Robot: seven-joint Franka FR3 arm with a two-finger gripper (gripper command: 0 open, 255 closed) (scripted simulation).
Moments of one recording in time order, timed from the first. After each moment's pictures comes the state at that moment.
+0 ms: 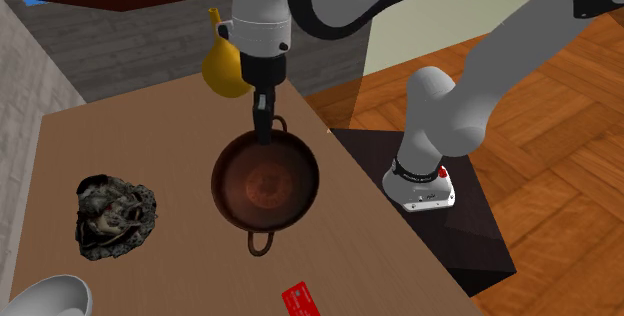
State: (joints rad) arm 0.14 -0.57 0.08 -2.40 0.22 1.93 0.03
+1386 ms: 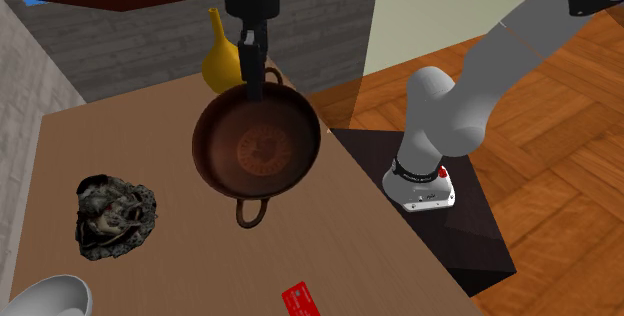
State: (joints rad) arm 0.13 -0.54 0.07 -2.10 0.19 1.66 0.07
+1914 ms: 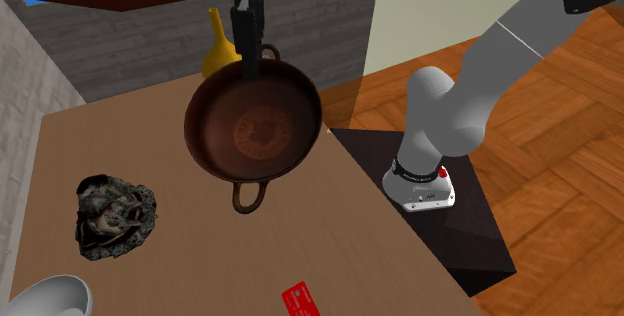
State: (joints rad) arm 0.13 -0.50 0.06 -1.96 0.19 1.56 0.09
